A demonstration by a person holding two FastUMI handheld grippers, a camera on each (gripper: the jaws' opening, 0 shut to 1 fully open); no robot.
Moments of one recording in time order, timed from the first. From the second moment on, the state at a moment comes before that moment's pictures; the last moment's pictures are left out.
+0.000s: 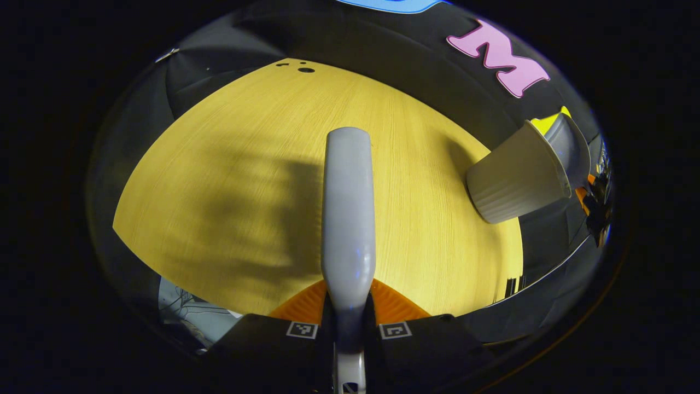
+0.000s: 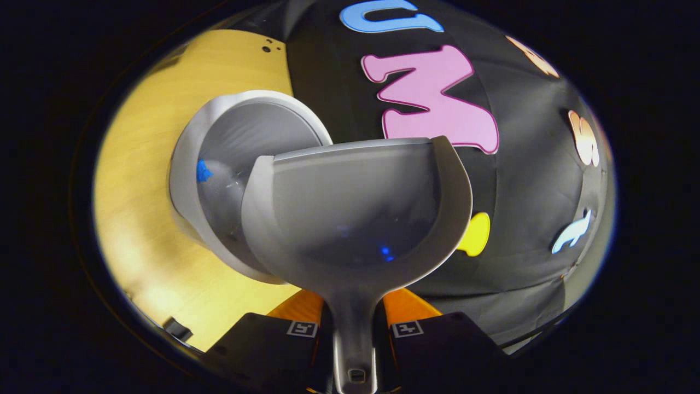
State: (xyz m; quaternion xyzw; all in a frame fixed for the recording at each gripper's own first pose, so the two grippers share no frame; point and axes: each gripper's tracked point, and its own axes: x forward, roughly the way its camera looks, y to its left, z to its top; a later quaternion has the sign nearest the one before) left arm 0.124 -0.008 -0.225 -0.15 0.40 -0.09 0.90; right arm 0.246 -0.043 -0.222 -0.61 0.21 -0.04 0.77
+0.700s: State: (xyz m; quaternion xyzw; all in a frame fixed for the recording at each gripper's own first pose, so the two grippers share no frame) left arm 0.131 0.032 -0.210 -0.12 0.39 -0.07 0.91; right arm 0.191 -0.035 -0.207 -0.18 0.24 -0.09 0.95
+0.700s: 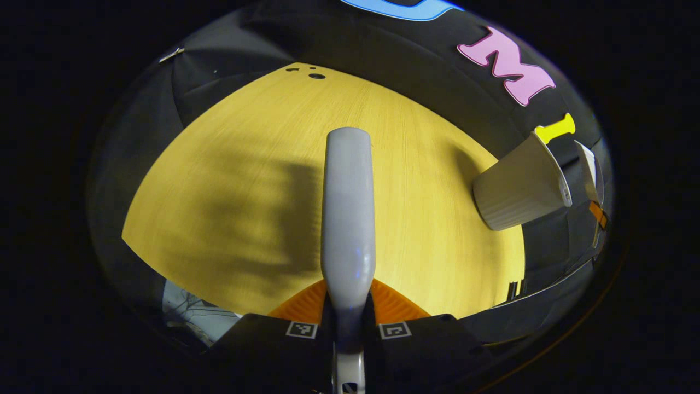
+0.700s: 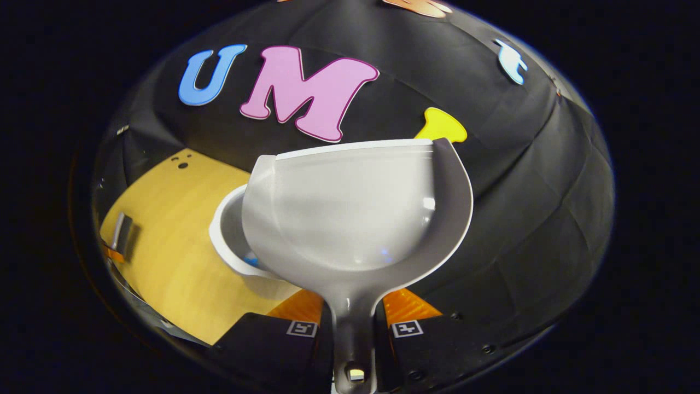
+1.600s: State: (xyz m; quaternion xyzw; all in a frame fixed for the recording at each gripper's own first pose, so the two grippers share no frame) left arm 0.149 0.059 -0.241 -0.06 0.39 -0.05 0.92; right arm 0.165 0.151 -0.296 -0.01 0.29 0.07 0.95
